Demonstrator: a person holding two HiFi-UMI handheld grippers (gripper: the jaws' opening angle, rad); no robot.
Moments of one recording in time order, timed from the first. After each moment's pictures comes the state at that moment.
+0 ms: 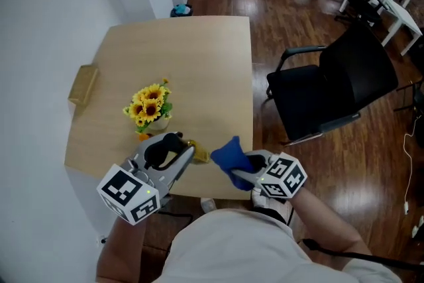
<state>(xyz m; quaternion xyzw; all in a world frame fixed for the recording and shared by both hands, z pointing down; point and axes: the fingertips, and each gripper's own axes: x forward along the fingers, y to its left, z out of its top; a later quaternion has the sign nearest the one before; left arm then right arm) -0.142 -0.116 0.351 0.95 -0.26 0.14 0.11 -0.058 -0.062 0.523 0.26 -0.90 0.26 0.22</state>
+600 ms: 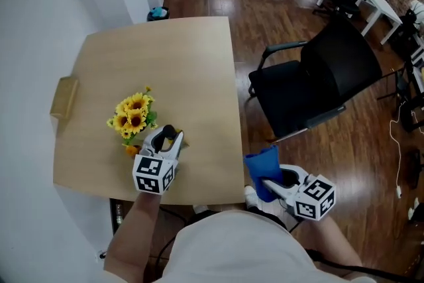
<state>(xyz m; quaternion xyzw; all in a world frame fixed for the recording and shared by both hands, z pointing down) -0.153 -0.219 0.503 0.91 -0.36 0.18 0.09 0.039 -0.015 0.494 0.43 -0.84 0.29 0.16</state>
